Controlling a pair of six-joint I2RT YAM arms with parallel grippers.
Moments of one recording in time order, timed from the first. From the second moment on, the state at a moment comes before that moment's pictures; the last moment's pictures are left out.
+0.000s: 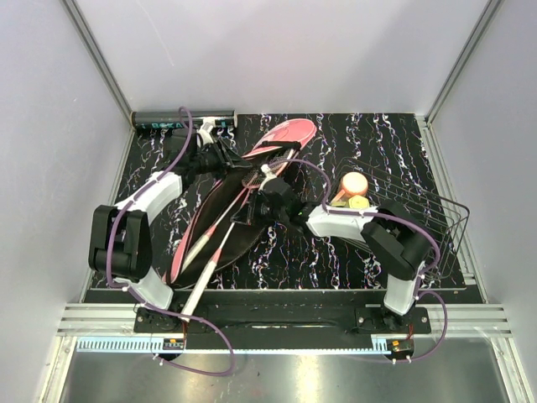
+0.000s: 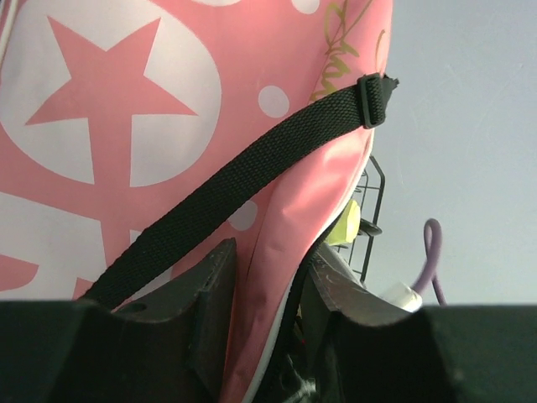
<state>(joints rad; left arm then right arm) -0.18 1.63 1.12 -0.05 0.70 -0.91 0.89 1.84 1.09 0.29 -0.22 0.92</state>
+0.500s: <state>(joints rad) -0.28 1.67 1.16 0.08 0.82 -0.95 0.82 1.63 1.05 0.15 0.15 0.92</state>
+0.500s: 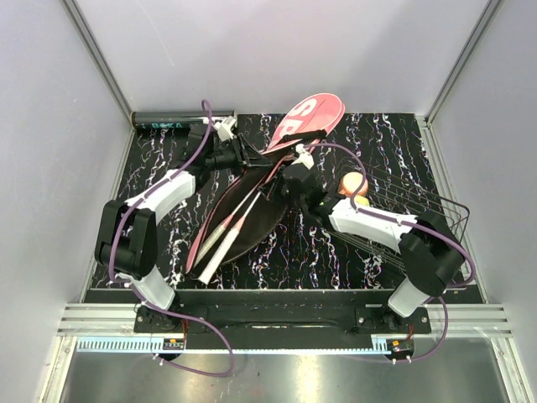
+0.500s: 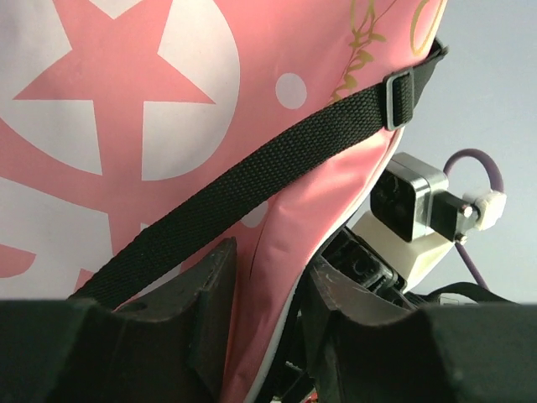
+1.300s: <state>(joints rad) -0.30 1.73 1.12 0.35 0.82 -1.17 0.77 1.78 1.34 -0.10 0.26 0.66</state>
